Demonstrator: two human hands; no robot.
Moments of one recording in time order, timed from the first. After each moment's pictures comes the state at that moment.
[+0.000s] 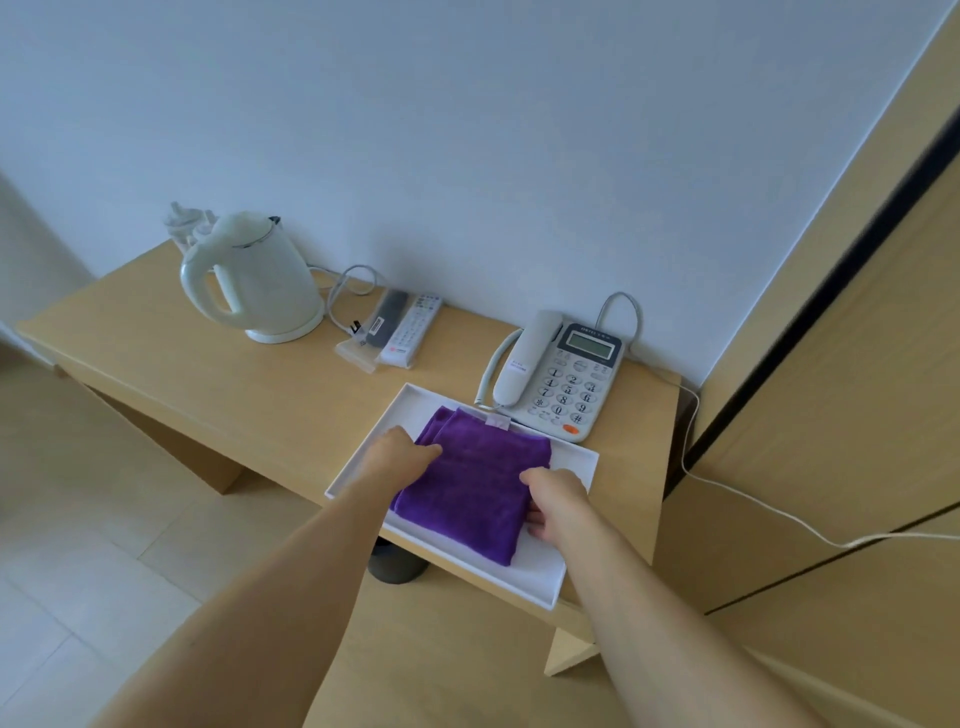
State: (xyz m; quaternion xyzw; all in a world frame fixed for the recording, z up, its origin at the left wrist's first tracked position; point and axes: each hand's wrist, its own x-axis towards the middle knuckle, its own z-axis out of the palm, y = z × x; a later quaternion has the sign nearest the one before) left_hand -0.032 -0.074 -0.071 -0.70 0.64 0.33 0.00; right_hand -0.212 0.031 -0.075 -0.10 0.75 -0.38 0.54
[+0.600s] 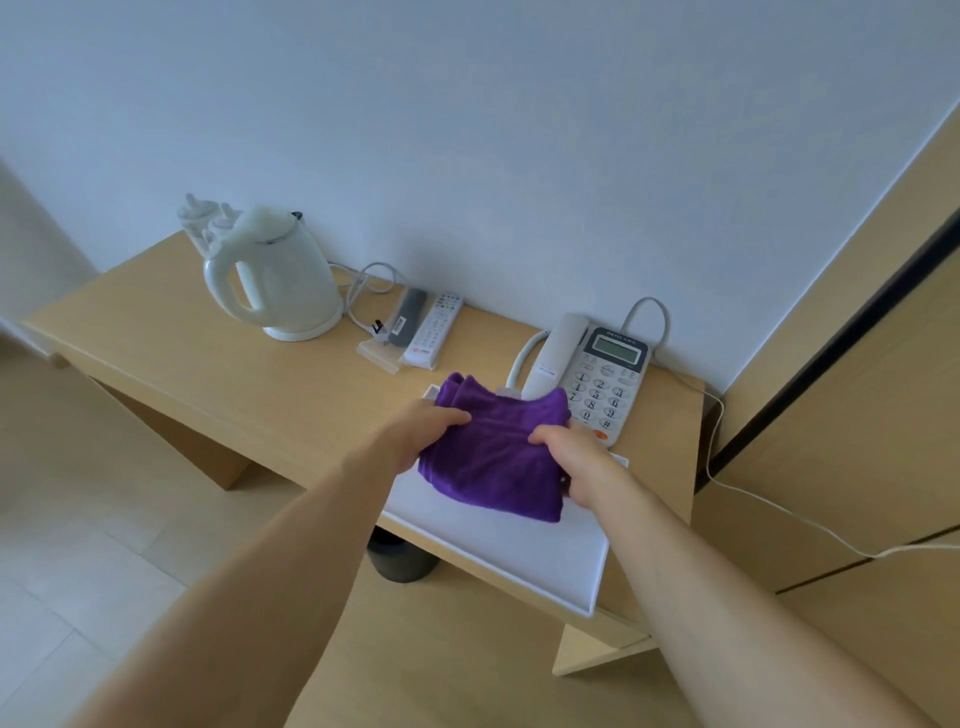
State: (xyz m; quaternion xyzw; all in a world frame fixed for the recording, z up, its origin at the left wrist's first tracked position) left_hand -0.024 -0.103 -0.026 -0.60 0.48 0.63 -0.12; right_hand -0.205 -0.010 -0.034 -0.17 0.72 -0.39 0.54
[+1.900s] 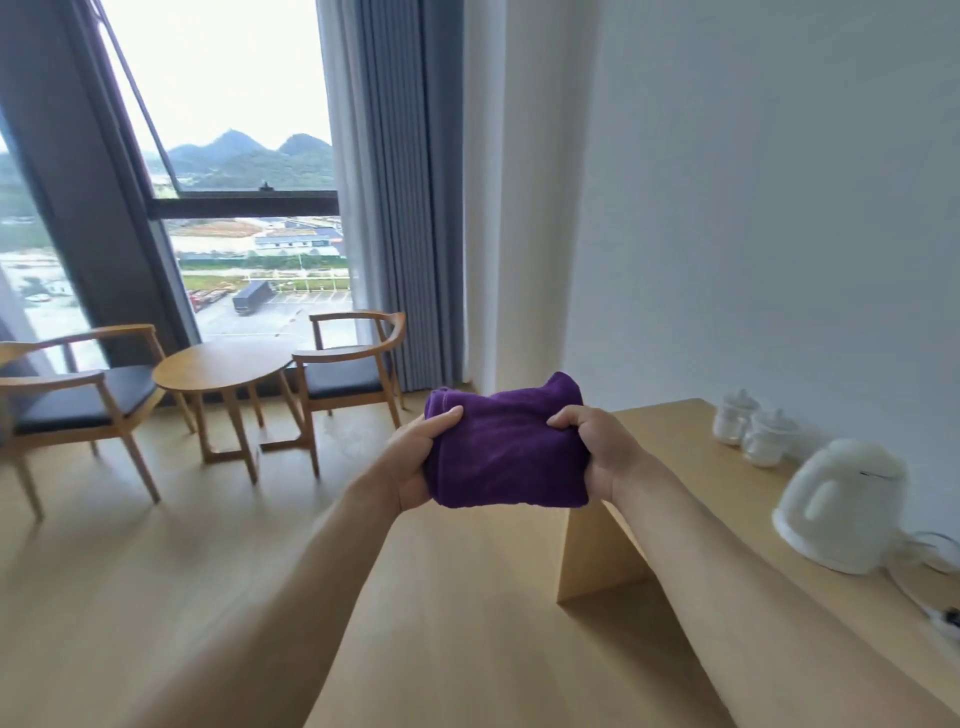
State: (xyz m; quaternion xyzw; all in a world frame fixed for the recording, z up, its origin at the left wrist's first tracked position) left_hand 0.600 0.048 0.153 -0.50 0.22 0.54 -0.65; right_hand 0.411 -0.062 0.176 -0.49 0.36 -0.28 0.74
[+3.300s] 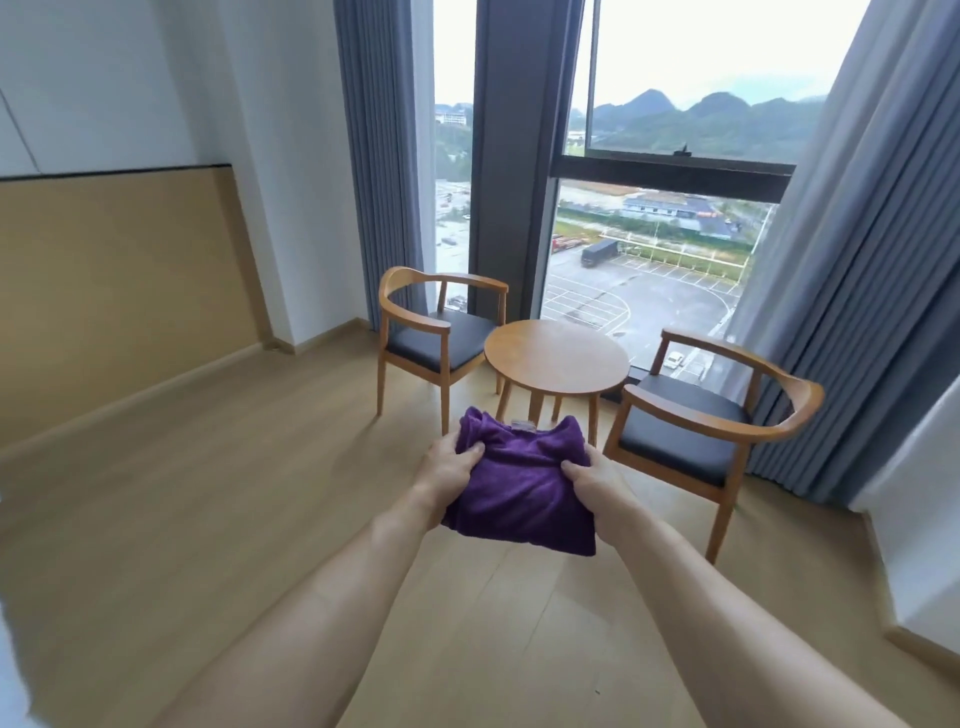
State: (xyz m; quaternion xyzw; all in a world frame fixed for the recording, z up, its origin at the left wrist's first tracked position) left_hand 1.238 0.028 0.053 -0.77 0.04 0.11 -0.63; right_hand 1.181 -0.162 0.073 -0.73 0.22 0.03 0.65
